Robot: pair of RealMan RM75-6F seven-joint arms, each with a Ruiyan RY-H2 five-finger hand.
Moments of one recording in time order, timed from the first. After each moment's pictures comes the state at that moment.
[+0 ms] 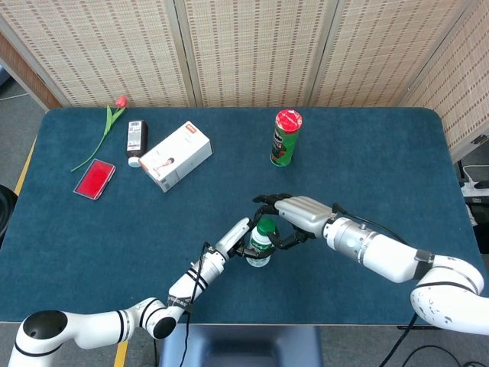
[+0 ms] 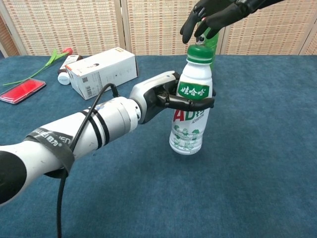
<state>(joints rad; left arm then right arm) -0.89 -1.90 -0.32 -1.29 1.32 0.82 -0.72 0.96 -0.69 0.43 -2.03 -1.02 0.19 0.33</state>
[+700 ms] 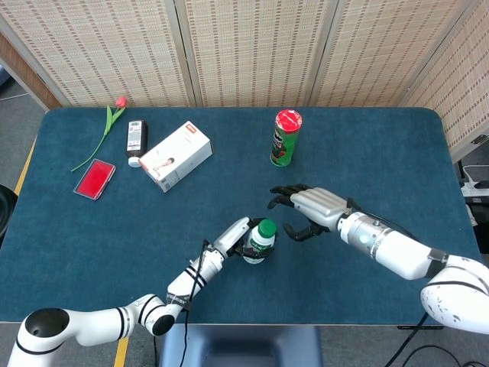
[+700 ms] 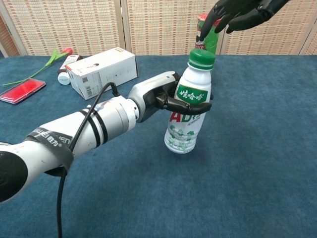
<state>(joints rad) -0.91 -1.90 -0.30 -1.25 1.35 0.83 -0.69 0.98 -0.65 0.34 -2.01 -1.02 0.24 0.25</state>
